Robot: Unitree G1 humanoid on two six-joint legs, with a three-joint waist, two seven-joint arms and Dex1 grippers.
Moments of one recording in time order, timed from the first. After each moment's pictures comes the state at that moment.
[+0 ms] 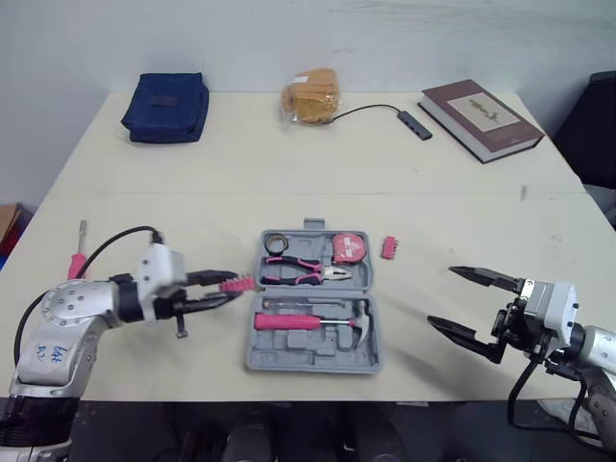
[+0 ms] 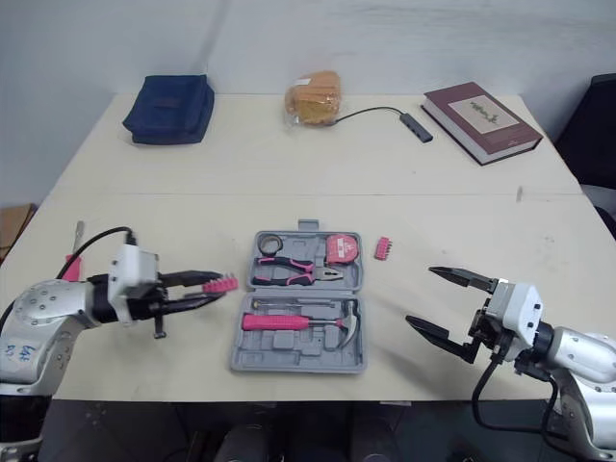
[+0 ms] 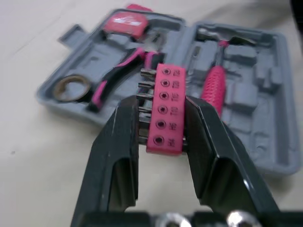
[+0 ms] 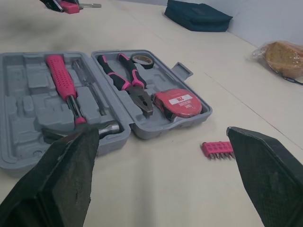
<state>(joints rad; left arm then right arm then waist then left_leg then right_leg) -0.11 0.82 0.07 -0.33 -0.44 0.31 -1.09 0.16 -0.73 -0.29 -0.24 0.52 -0.11 1.11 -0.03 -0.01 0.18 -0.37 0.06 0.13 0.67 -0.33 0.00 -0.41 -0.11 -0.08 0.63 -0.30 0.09</state>
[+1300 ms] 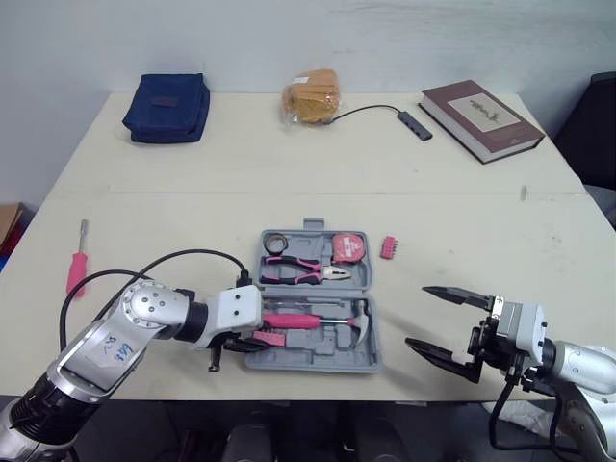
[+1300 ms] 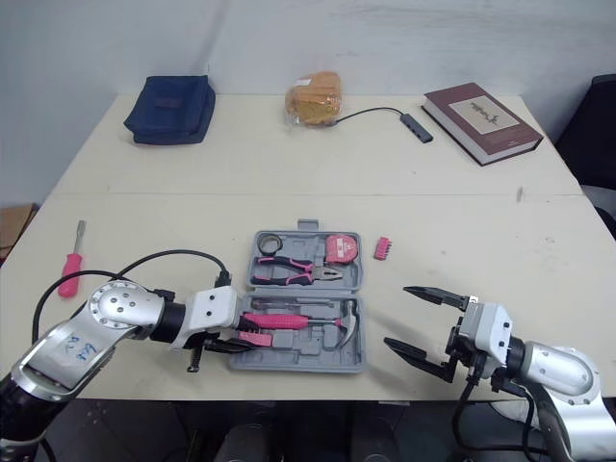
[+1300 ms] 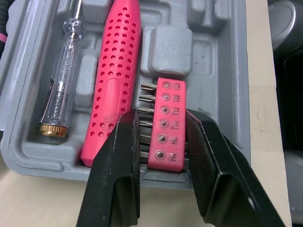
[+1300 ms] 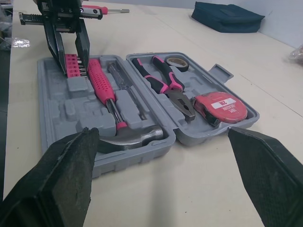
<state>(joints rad) -0.26 0.91 -0.26 -0.48 -0.22 0.60 -1.02 0.22 -0.70 -0.21 -0.30 0.50 -0.13 1.09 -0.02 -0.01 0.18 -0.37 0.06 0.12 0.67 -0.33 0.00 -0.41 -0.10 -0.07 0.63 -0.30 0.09</state>
